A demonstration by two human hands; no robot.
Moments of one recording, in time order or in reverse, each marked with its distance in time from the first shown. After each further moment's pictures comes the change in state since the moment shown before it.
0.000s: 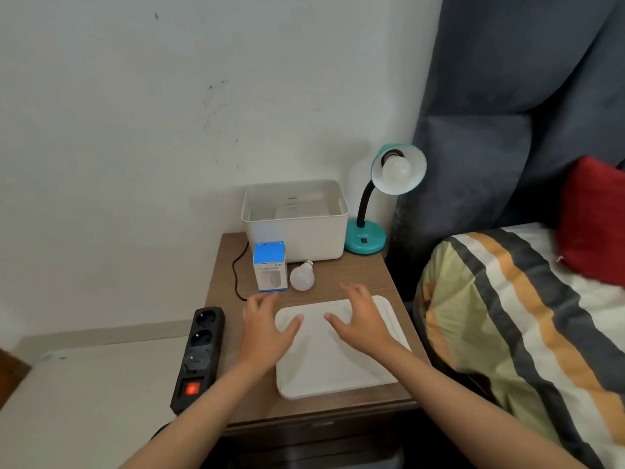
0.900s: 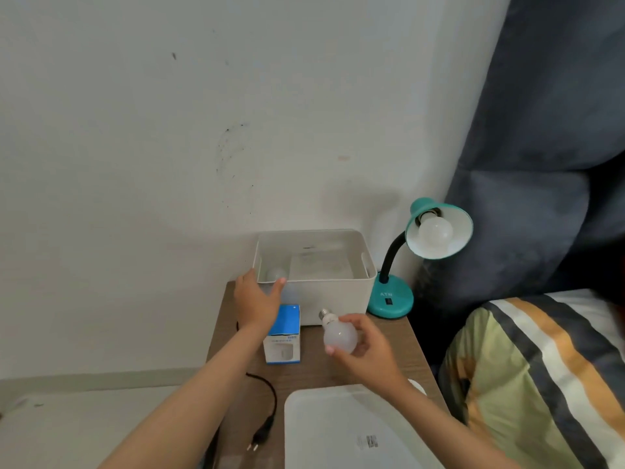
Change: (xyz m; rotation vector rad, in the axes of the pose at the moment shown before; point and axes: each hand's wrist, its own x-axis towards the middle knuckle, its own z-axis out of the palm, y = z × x) left_hand 0.196 0.005 -0.024 -0.145 0.223 -0.195; right_hand 0.098 -0.022 0.002 0.474 0.046 -0.069
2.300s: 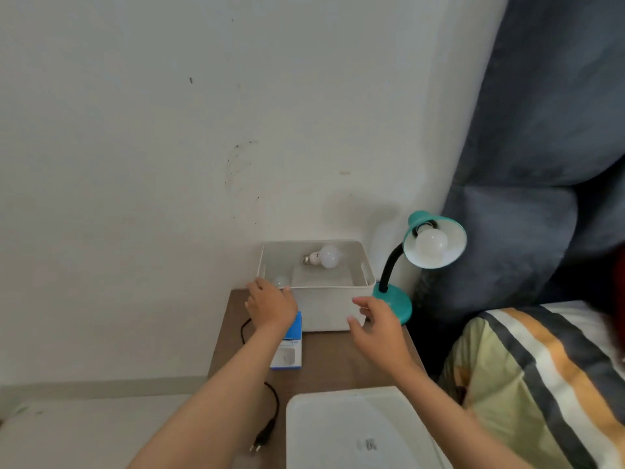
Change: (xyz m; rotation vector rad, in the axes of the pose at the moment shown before) left_hand -0.007 0.024 0.012 0.268 -0.030 -0.083; right_hand 0.021 -0.036 -0.020 -0.320 0.181 -0.129
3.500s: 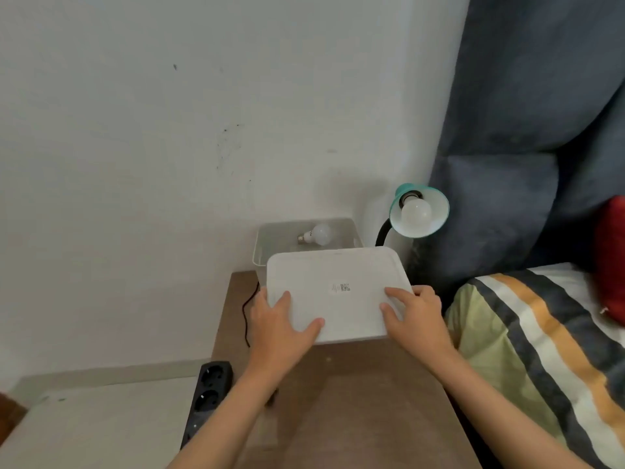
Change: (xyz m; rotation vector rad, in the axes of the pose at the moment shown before) left_hand -0.122 -0.022 -0.040 0.020 -0.121 0.313; right_hand -0.052 0.005 -0.064 -0.342 -0.006 0.202
